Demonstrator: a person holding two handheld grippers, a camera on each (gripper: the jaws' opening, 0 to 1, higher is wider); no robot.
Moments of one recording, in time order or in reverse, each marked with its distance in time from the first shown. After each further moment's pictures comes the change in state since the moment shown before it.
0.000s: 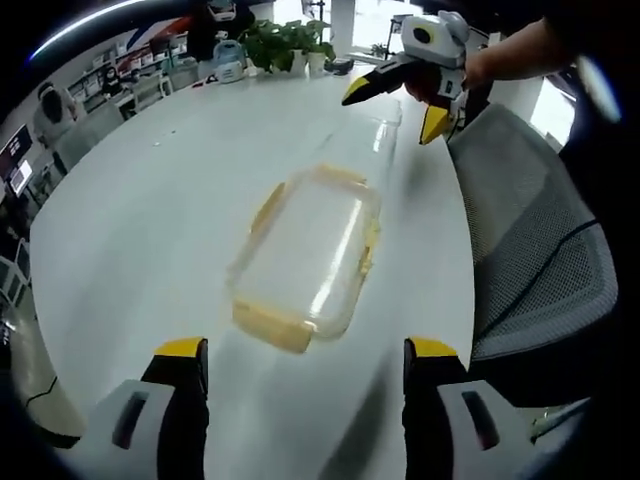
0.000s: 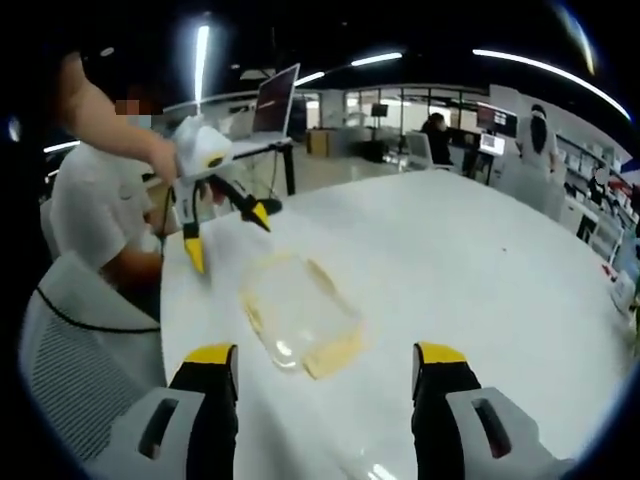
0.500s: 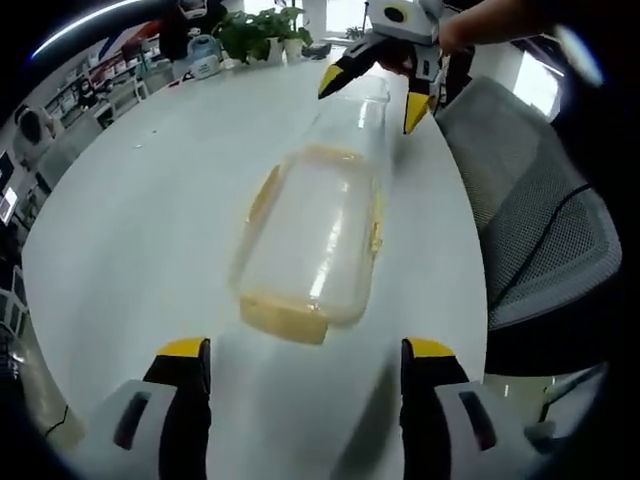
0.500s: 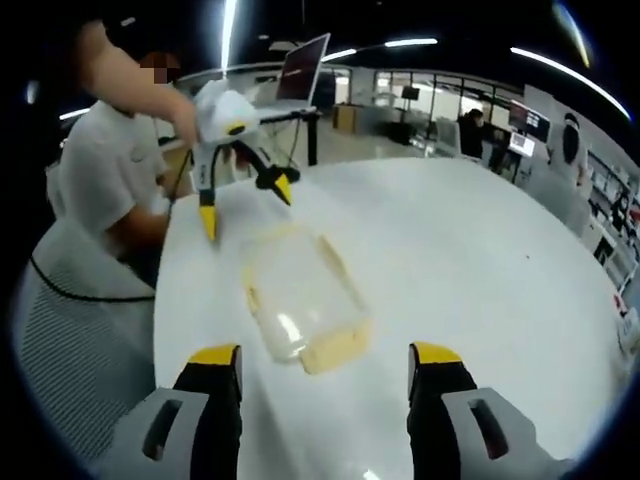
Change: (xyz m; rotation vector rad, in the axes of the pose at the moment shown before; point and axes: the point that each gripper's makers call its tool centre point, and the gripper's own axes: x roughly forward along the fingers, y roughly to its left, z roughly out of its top) left arm 0.009 0.010 -0.009 0.109 0.053 -0.042; right arm 0.027 -0.001 -0.017 -0.136 0.163 0.092
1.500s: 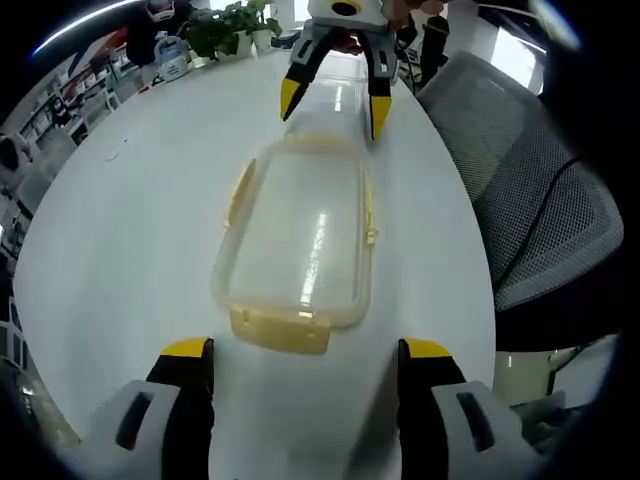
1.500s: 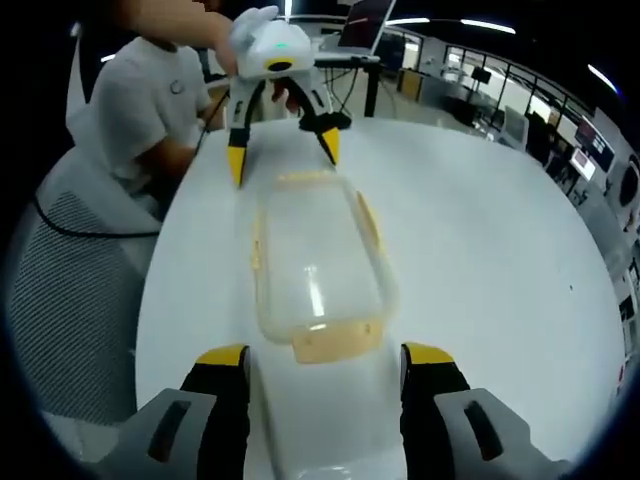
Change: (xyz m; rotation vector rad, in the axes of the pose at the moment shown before) left arm 0.014 -0.003 0.002 0.103 0.046 -0.056; right arm 0.031 0.003 -0.018 -0.190 0.177 0.167
